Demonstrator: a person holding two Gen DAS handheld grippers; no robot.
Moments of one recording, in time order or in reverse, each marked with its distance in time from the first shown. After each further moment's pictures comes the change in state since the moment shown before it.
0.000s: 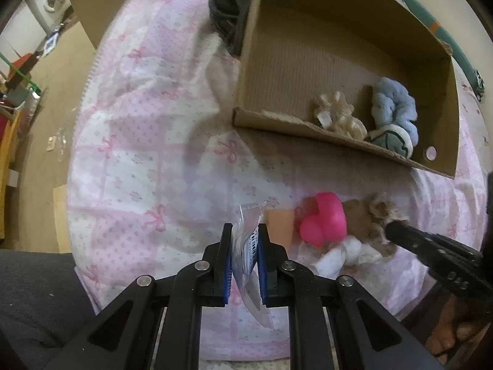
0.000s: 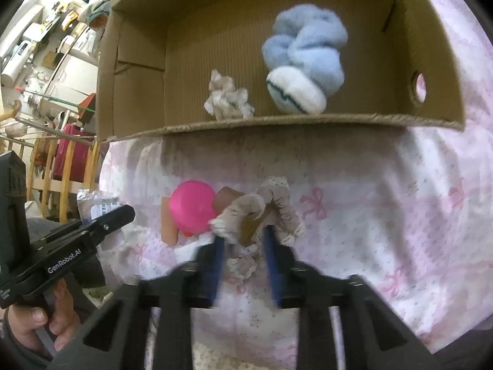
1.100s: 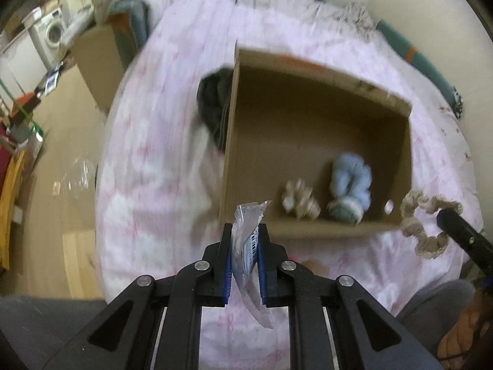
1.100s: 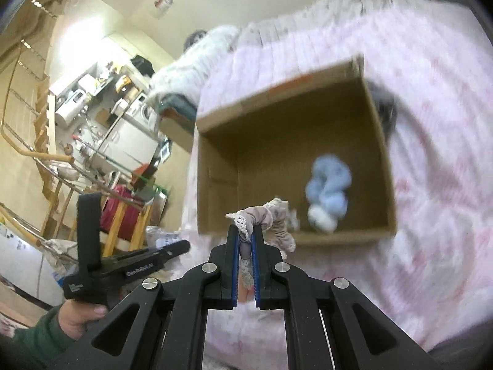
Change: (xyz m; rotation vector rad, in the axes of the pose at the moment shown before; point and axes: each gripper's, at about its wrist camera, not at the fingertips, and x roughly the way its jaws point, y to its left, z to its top) left arm -0.097 -0.017 0.047 0.057 -0.225 -0.038; right arm -0.134 0.003 0.013 -0.038 -0.421 0.209
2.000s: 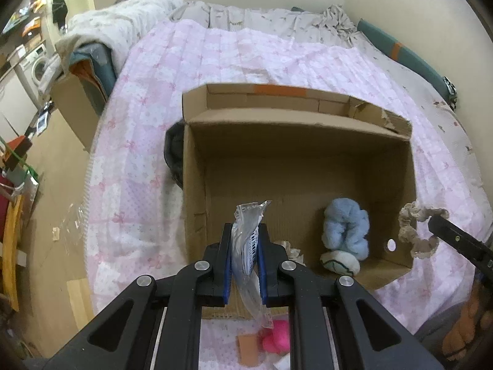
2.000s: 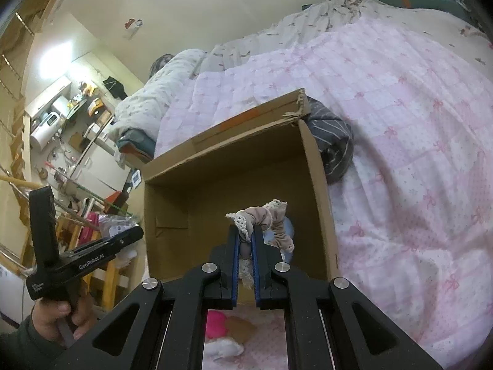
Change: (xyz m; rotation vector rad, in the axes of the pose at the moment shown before) left arm 0.046 -0.037 0.055 0.114 -0.064 0.006; right arm 0.011 -0.059 0.044 0.071 -0.078 -0.122
